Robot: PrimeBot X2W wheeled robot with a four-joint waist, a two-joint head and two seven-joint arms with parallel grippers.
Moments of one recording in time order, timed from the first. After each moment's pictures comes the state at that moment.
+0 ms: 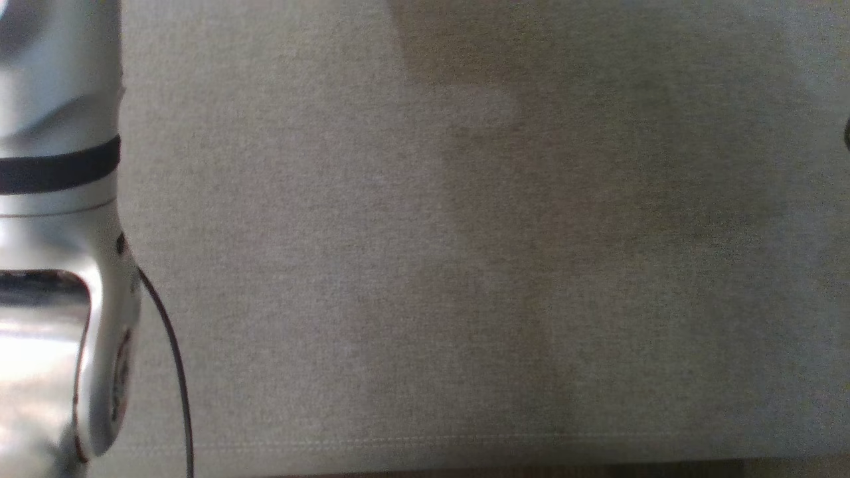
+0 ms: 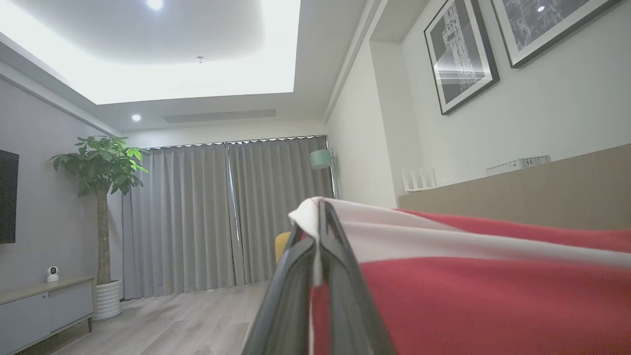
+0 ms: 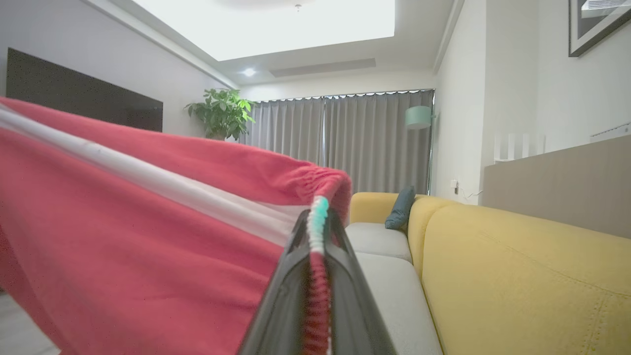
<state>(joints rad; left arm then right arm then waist) -1.37 0.09 -0.21 0.49 -0.10 0.06 -0.26 -1.35 -0.33 0.39 0.67 0.49 0.12 -0.26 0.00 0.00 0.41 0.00</state>
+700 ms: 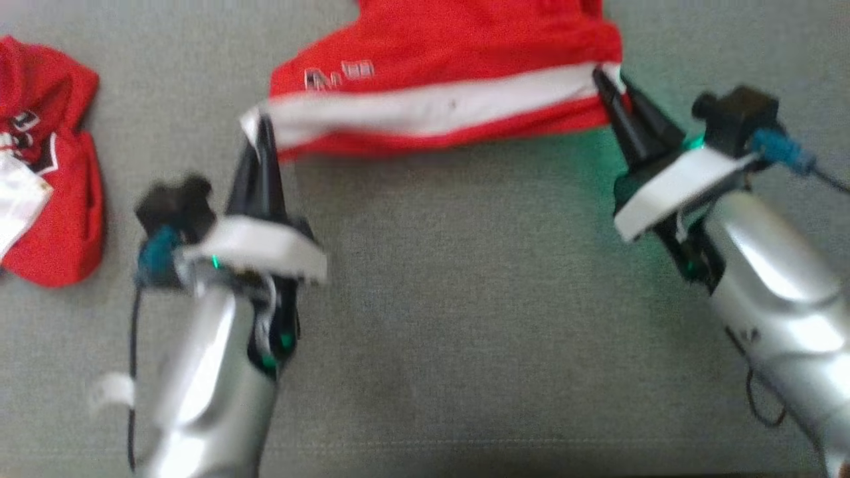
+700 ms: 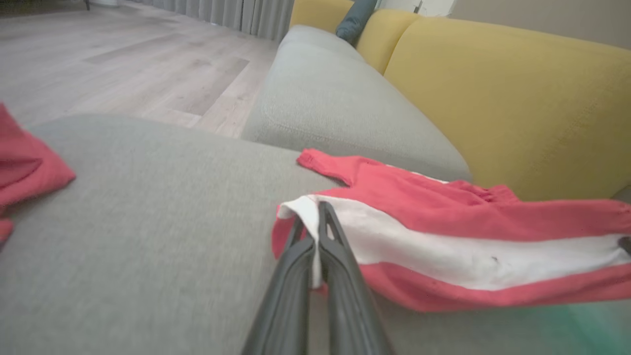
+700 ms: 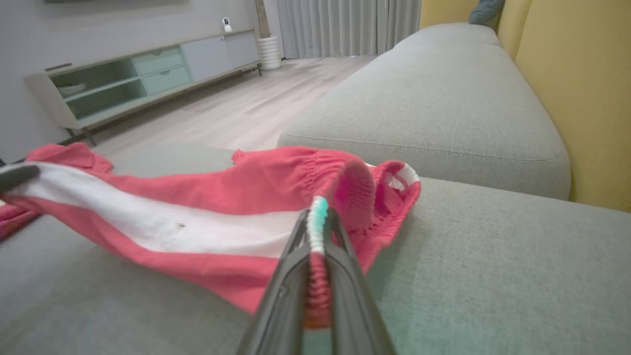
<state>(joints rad) -0.46 0.03 -0.27 0.36 -0.39 0.11 -0.26 -0.79 -0.36 0.73 0.64 0.63 0.12 -0.26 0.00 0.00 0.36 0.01</state>
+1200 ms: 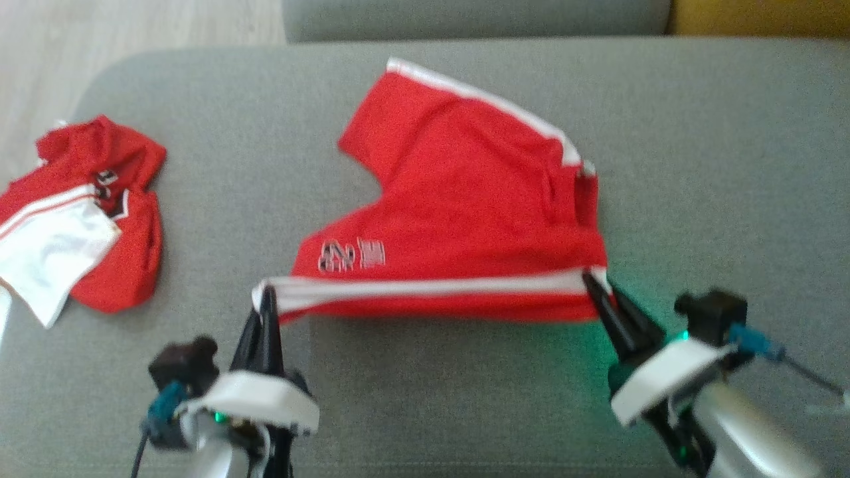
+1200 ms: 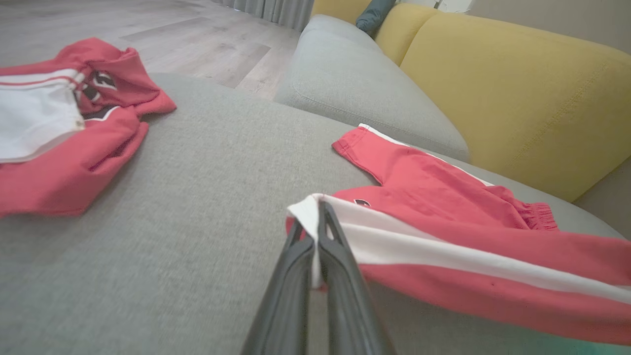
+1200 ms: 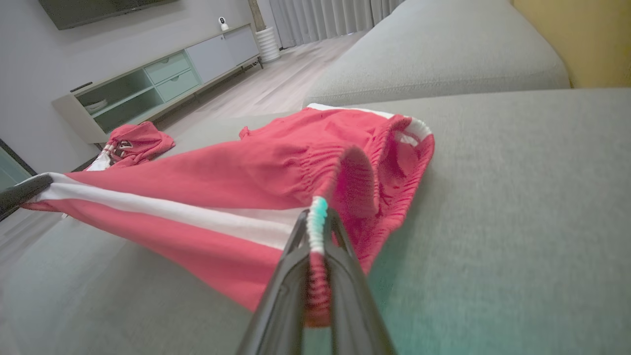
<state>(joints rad) -0.07 0.03 -0.24 0.27 -0.41 0.10 -0.26 -0.31 -0.36 0.66 0.48 0.66 0.12 -0.26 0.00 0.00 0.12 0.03</state>
